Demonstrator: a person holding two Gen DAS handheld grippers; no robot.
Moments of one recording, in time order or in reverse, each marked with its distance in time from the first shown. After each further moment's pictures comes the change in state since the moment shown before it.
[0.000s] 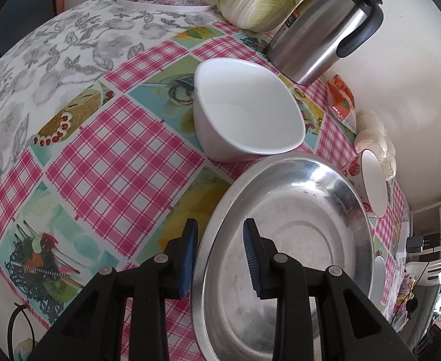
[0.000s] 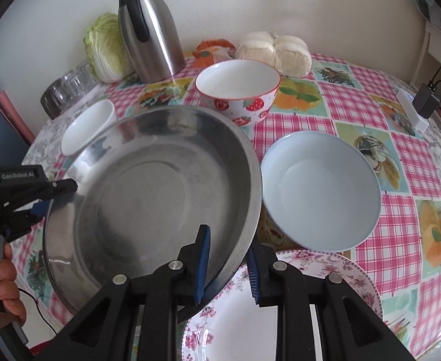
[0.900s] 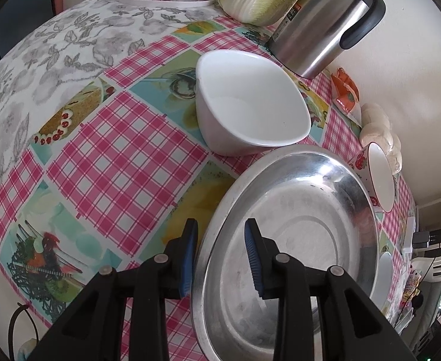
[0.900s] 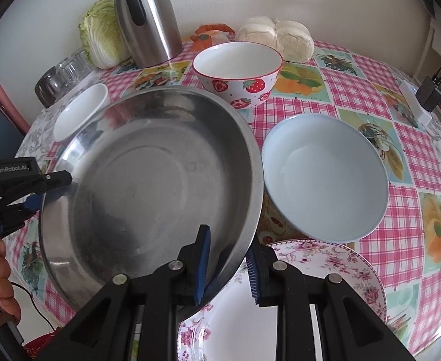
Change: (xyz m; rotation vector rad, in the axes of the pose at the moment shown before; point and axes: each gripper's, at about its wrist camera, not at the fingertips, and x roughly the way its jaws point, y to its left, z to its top) left arm 0.007 -0.003 0.000 0.018 0.015 0.025; right arm 0.009 0.001 -0.003 0.001 0.055 -0.014
